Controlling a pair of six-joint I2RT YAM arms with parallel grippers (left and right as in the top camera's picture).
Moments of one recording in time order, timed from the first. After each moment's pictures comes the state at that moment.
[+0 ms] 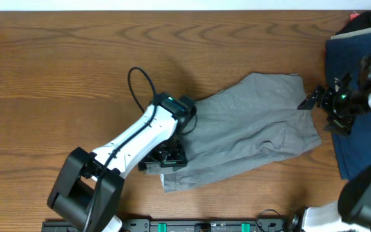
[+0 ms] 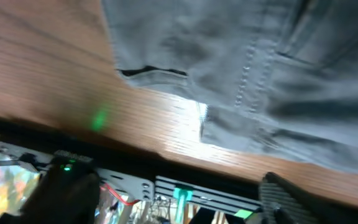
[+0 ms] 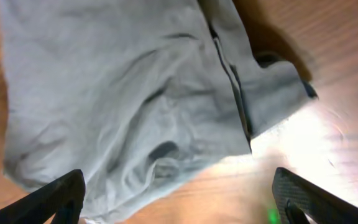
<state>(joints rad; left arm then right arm) -0.63 1.73 1.18 -1.40 0.10 -0.76 -0.35 1.66 1.39 -1.29 -0.33 0.24</state>
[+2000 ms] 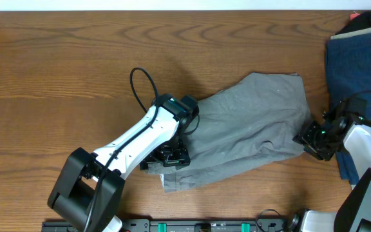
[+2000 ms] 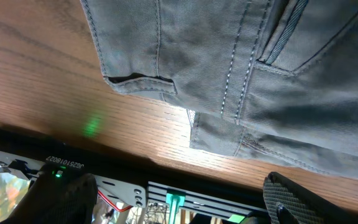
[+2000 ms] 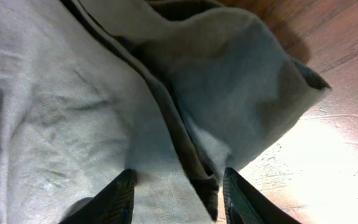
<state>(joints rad) -0.64 1.73 1.18 -1.37 0.10 -0.77 -0.37 1.53 0.80 -0.75 -0.27 0.35</state>
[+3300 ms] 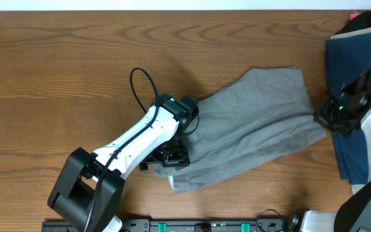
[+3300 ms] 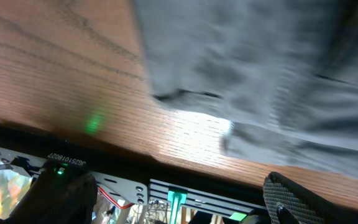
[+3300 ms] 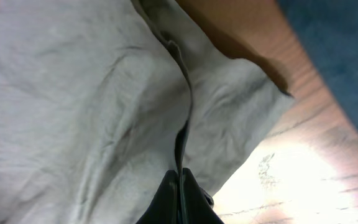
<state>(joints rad) -0.64 1.73 1.18 -1.38 0.10 -0.77 -0.37 1.53 1.14 -0.96 -0.24 0.35</state>
